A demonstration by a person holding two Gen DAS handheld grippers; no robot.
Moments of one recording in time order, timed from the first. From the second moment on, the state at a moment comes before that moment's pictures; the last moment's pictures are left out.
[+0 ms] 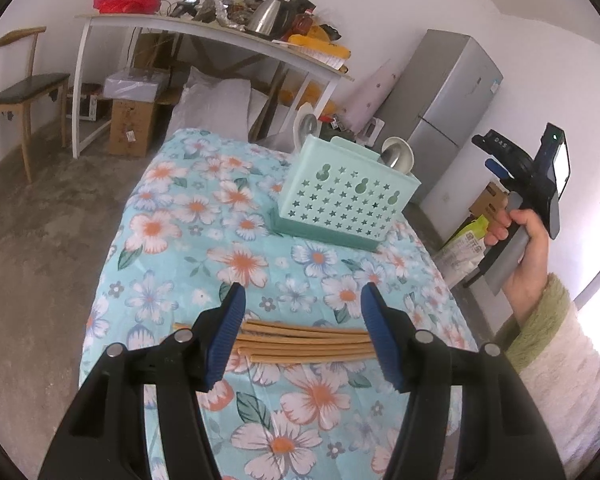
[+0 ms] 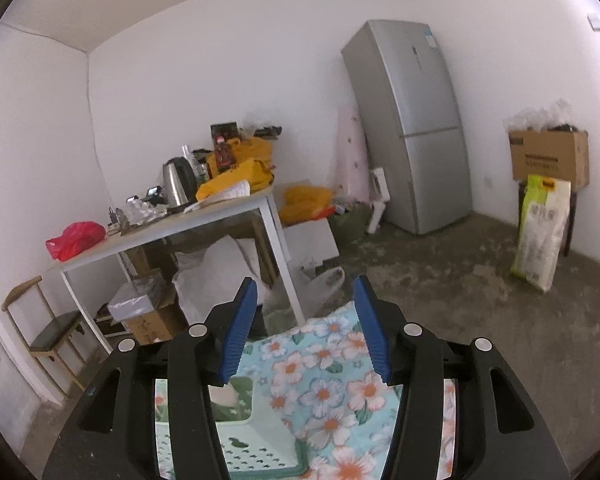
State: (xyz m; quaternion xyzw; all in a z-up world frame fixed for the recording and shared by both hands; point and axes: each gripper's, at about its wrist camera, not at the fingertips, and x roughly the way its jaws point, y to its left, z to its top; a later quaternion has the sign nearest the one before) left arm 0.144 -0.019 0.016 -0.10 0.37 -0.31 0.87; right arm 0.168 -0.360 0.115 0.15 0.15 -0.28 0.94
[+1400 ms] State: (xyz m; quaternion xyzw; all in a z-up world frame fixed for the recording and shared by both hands) left arm 0.142 -0.135 -0.072 0.18 0.36 -0.24 0.89; right arm 0.018 -0.289 -0.043 0.20 0.41 -0.03 0.89
